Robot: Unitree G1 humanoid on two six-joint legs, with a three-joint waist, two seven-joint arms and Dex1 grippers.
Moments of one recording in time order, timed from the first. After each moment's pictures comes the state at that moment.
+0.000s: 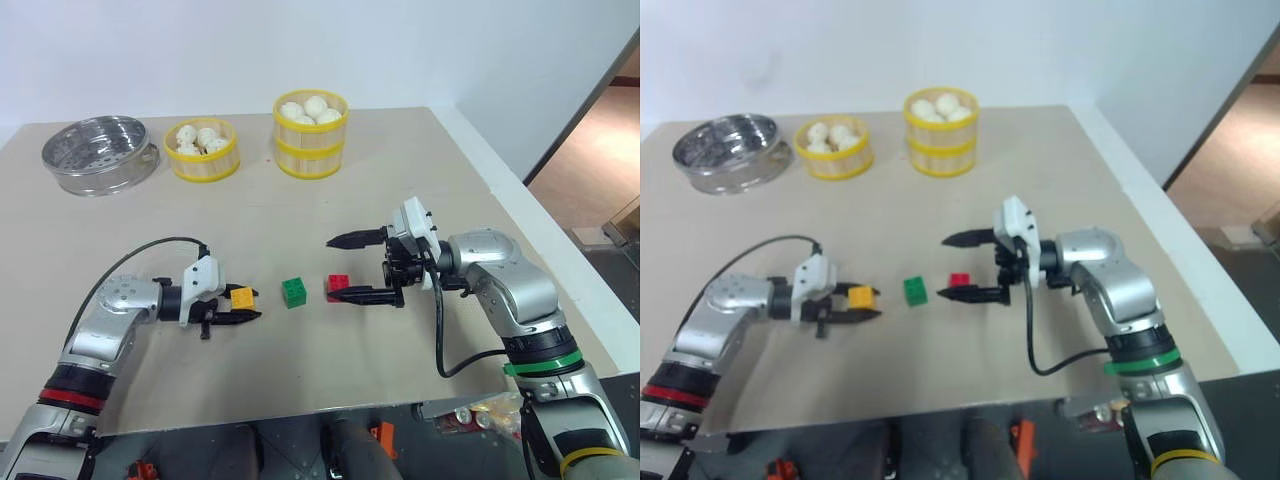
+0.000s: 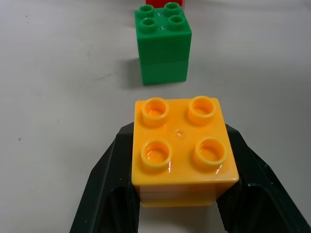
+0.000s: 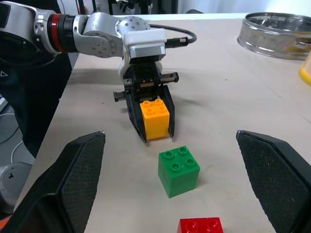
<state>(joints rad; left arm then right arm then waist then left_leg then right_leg) -0.38 0.65 -0.11 0.18 -0.28 0.06 -1.26 -0.63 -0.58 0.15 -0.05 0.46 0.40 1.27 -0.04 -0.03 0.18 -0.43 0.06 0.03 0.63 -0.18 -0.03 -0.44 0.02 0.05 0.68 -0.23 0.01</state>
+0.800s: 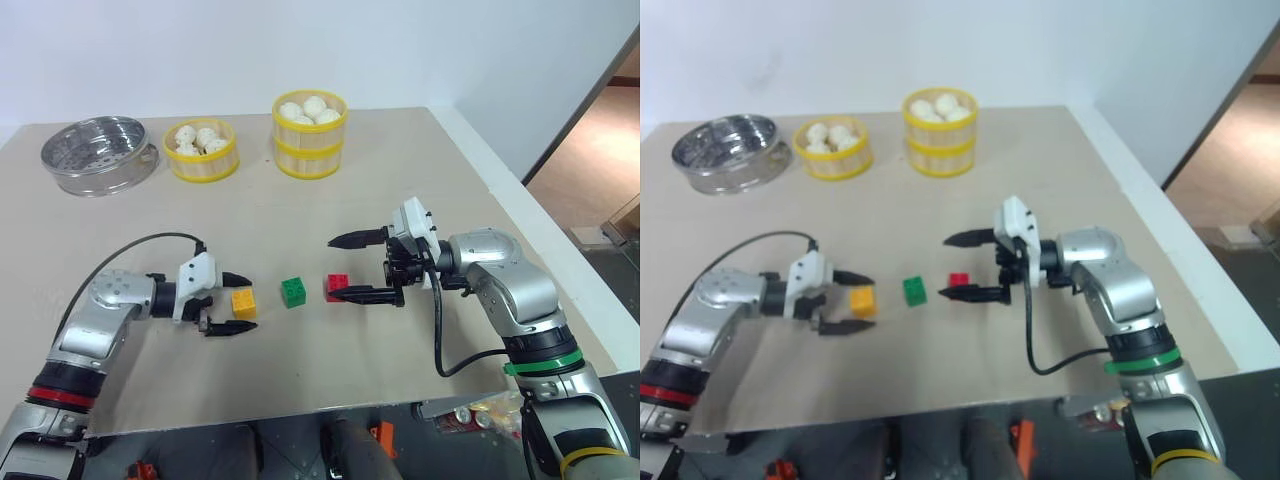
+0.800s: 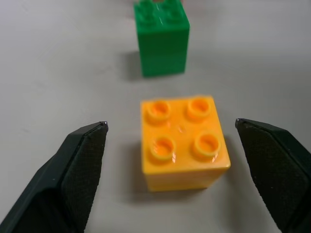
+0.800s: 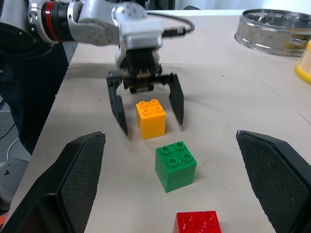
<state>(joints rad) -0.38 0.73 -0.07 0.07 -0.30 0.16 -1.26 -0.63 -0.58 0.15 -0.04 0.45 0.39 1.26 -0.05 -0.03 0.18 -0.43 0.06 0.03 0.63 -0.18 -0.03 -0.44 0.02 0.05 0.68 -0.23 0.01</state>
